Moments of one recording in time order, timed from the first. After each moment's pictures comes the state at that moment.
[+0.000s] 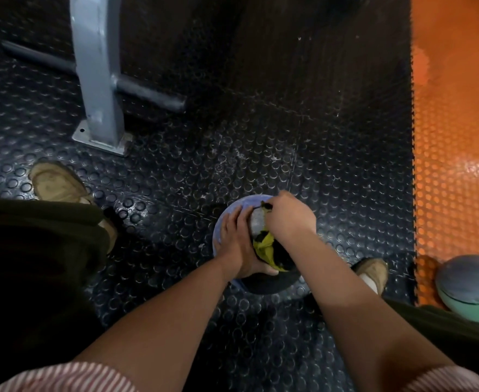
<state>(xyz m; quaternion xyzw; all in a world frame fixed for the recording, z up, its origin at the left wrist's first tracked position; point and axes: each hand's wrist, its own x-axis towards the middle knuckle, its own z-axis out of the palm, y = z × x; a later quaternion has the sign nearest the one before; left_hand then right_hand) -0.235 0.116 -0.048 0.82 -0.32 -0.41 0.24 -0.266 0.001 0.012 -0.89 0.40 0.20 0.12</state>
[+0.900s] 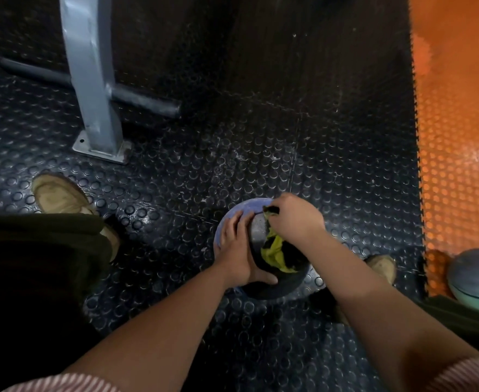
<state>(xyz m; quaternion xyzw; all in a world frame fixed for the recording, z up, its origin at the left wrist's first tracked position) -0.233 0.124 -0.048 0.80 -0.35 -0.43 0.25 -0.279 -0.018 0.006 -0.91 0.35 0.18 0.16</state>
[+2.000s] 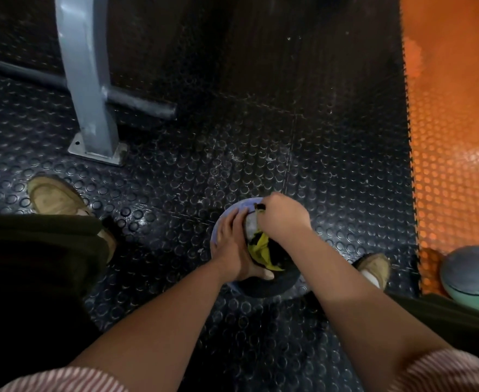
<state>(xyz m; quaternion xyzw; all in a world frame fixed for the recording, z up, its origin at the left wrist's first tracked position) -0.231 0.119 -0.050 0.81 -0.35 -0.40 0.24 -0.266 -0.010 0.005 -0.89 0.39 0.19 0.15</state>
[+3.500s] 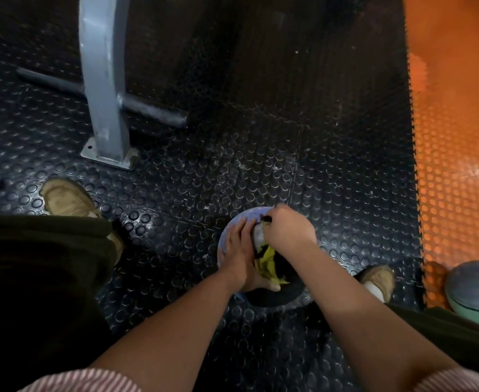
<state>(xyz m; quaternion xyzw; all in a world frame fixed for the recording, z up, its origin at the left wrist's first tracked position) -0.237 0.120 -0.046 0.82 -0.36 -0.40 0.21 -0.269 0.002 0.013 -0.89 0.38 0.22 0.13</state>
